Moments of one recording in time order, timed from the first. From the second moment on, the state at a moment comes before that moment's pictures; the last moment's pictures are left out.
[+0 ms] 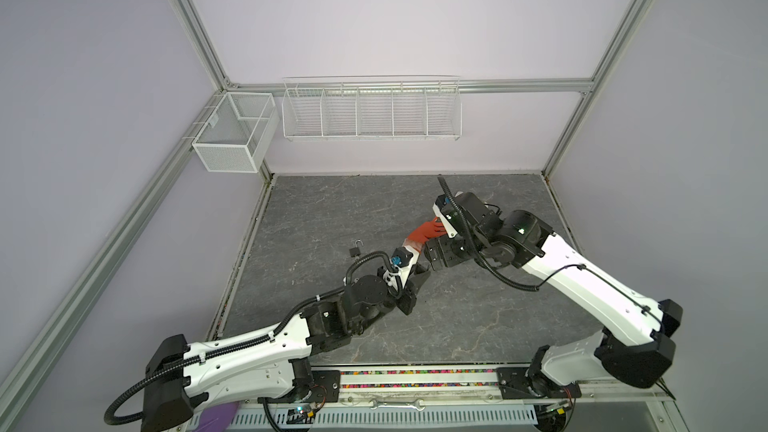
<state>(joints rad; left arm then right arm) -1.22 0.97 0.66 0.10 -0.31 -0.18 0.89 1.42 1.60 -1.17 0.16 0.41</state>
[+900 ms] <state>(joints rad) -1.22 0.90 0.64 0.12 -0.31 -0.20 0.84 1.24 1.45 -1.08 -0.01 0.37</state>
